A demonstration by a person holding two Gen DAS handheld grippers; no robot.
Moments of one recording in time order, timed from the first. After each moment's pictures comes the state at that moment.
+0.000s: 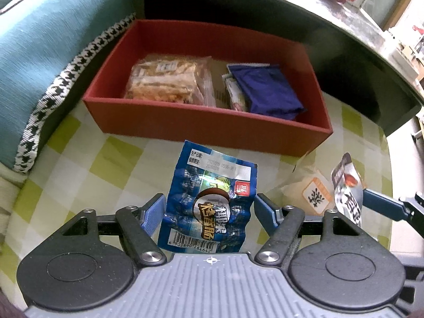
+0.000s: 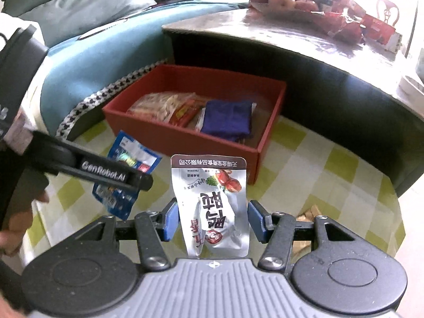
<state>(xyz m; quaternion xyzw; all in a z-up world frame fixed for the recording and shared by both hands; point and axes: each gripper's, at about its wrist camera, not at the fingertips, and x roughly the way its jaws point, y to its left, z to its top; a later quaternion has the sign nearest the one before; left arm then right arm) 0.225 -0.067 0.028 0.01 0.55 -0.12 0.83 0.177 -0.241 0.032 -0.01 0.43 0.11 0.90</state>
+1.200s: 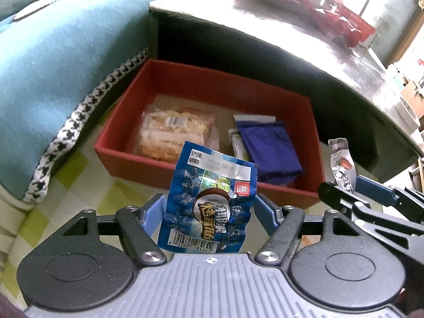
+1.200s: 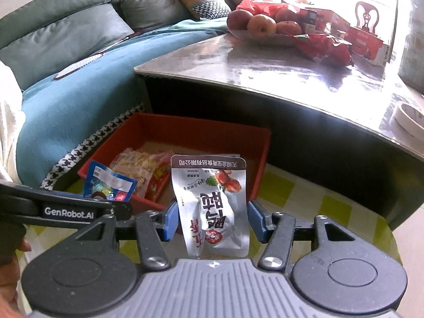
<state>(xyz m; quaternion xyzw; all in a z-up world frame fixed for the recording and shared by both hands) 0.263 -0.062 0.061 -0.03 0.51 -0.10 0.86 0.241 -0.245 0.057 0.02 0.39 0.07 0.92</state>
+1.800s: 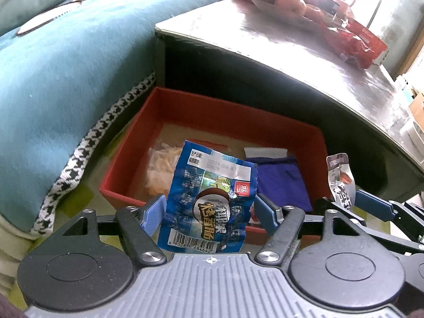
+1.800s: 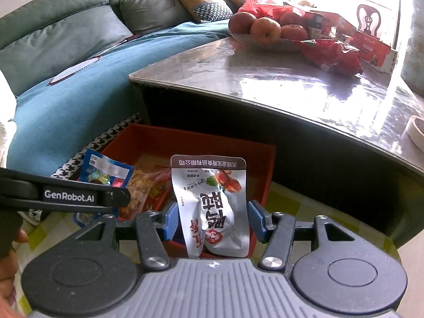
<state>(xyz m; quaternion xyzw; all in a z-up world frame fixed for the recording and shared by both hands) 0.300 -0.063 0.070 -0.03 0.49 -0.08 0.87 0.276 -0.242 0.053 0.02 0.39 0.07 0.92</state>
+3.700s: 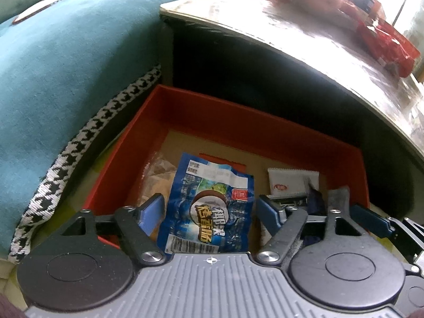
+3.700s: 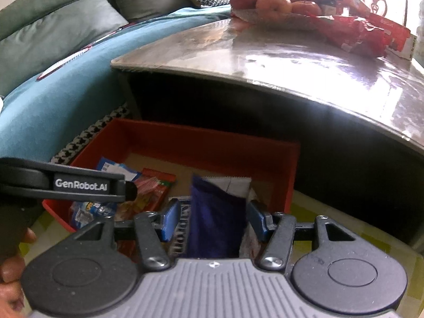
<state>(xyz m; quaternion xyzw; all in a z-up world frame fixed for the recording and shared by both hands) 0.343 -0.070 0.040 -0.04 0.50 -0.04 0.86 0.329 -0.245 0.017 0.04 0.40 0.08 0.91</state>
